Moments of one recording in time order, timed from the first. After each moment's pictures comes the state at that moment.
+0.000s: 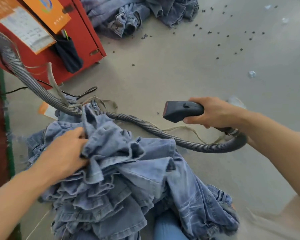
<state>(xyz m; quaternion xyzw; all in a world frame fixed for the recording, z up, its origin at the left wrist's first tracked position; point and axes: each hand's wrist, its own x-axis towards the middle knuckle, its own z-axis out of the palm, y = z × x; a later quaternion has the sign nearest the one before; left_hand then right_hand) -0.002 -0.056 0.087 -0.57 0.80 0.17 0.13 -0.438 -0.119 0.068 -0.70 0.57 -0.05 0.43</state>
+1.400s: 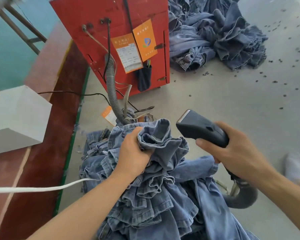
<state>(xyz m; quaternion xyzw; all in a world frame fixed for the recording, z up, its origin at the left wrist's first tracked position) -0.020 -0.032 0.101 -0.69 0.53 0.31 -0.38 -0.282 -0.080 0.144 -0.67 0.52 -0.27 0.46</state>
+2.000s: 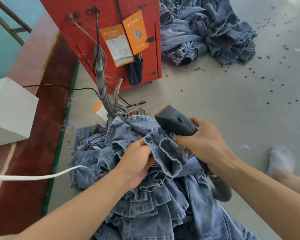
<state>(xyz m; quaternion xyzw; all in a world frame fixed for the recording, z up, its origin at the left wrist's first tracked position) -0.064 -0.018 0.111 -0.55 0.24 0.68 -0.43 -0.246 -0.083 0.136 -0.58 0.58 -0.25 0.52</state>
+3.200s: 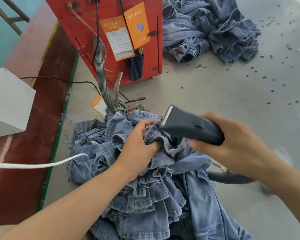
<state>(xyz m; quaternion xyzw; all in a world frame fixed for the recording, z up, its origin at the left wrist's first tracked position) -0.065 -0.027 0.107 -0.63 0.44 0.49 -0.42 -0.299 -0.073 0.186 -0.79 0.46 -0.17 0.36</state>
